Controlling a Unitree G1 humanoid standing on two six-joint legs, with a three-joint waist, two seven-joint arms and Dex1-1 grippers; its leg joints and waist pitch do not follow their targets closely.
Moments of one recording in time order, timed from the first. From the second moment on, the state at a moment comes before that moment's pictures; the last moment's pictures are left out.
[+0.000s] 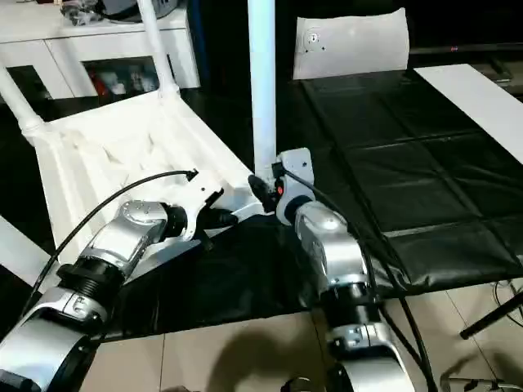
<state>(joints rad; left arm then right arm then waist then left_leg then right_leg) -0.67 0.20 -0.23 0.65 0.04 0.33 -0.84 -0.47 -0.02 -0.01 0.35 0.11 0.31 0.40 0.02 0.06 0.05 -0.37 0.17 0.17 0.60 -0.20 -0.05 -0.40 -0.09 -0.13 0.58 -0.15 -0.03</state>
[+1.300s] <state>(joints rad) -0.54 0.32 -0.24 0.49 -0.02 0.17 -1.03 -0.19 -0.32 0.11 0.09 0.20 0.23 0.87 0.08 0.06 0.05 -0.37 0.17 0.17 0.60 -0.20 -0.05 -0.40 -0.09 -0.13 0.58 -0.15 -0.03</state>
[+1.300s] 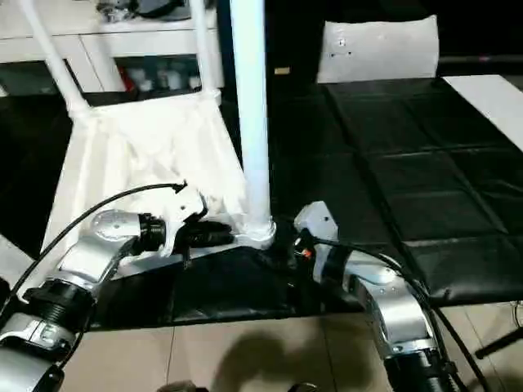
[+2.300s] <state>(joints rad) -0.51 0.36 -0.27 0.45 -0.02 0.26 -1.04 -0.19 -0.33 0.12 0.09 0.20 0.20 0.88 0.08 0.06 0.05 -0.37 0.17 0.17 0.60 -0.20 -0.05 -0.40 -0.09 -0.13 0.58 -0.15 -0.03</state>
